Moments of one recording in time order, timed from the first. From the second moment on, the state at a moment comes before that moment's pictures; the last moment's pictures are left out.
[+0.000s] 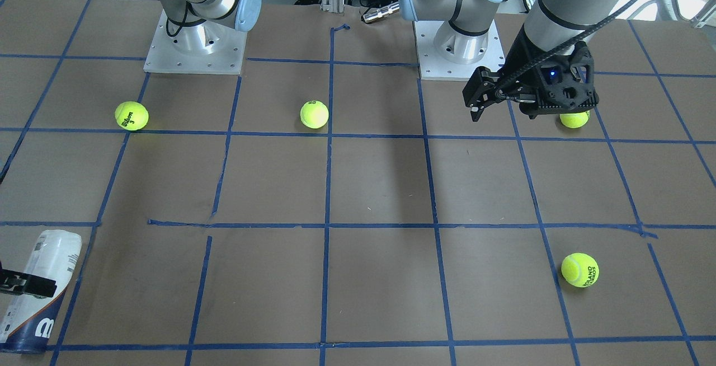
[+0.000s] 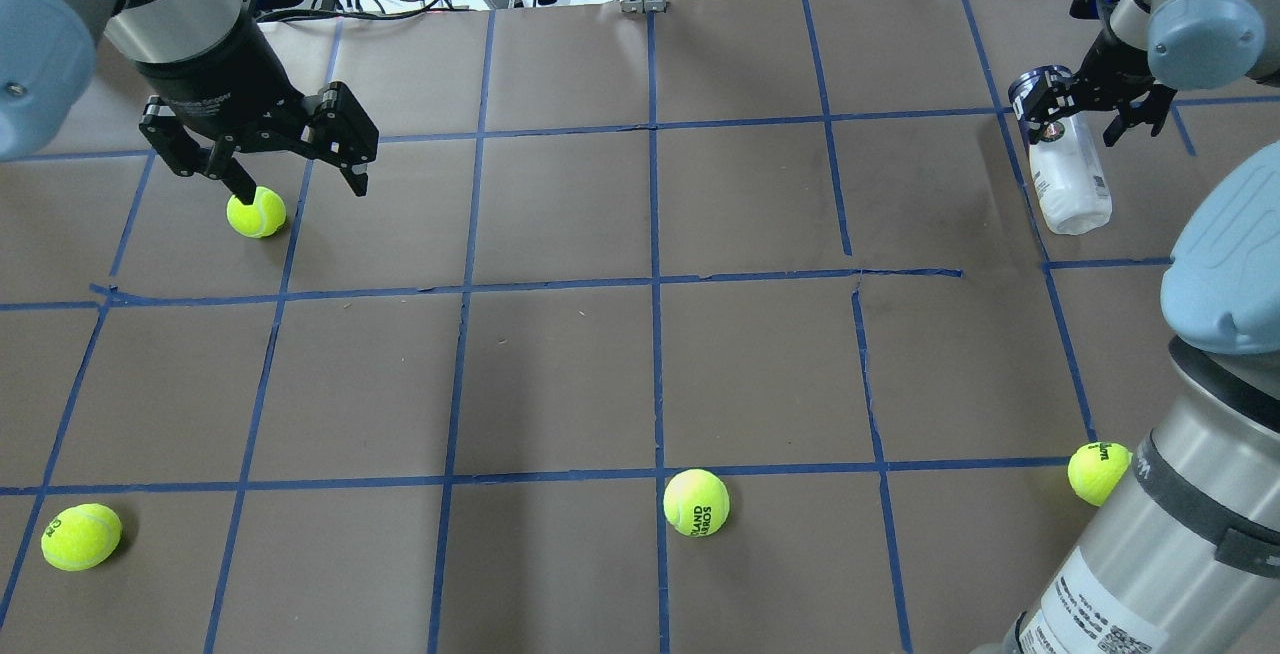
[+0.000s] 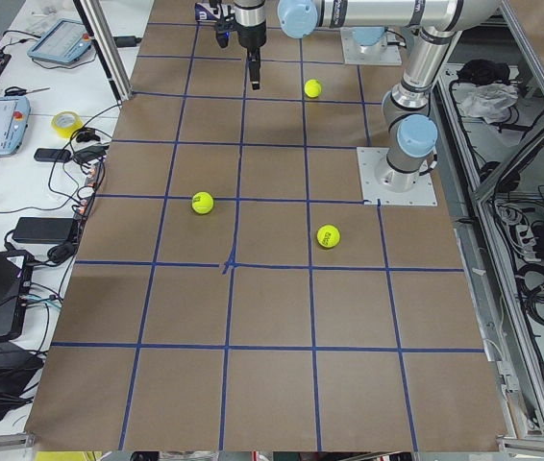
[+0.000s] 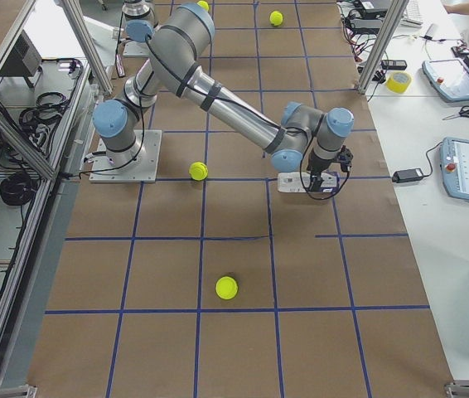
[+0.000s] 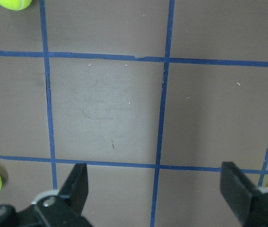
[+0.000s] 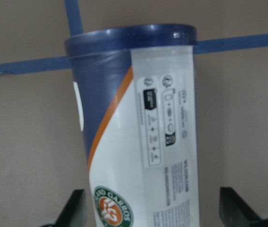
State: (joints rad) left arm -1.52 -1.59 -1.56 -1.61 1.61 -0.02; right arm 1.18 -0.89 1.34 -1.97 -1.59 -0.31
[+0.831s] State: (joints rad) left arm -1.52 -1.58 -1.58 -1.61 1.61 -0.02; right arm 1.18 -0.85 1.35 -1.98 -1.58 -0.35
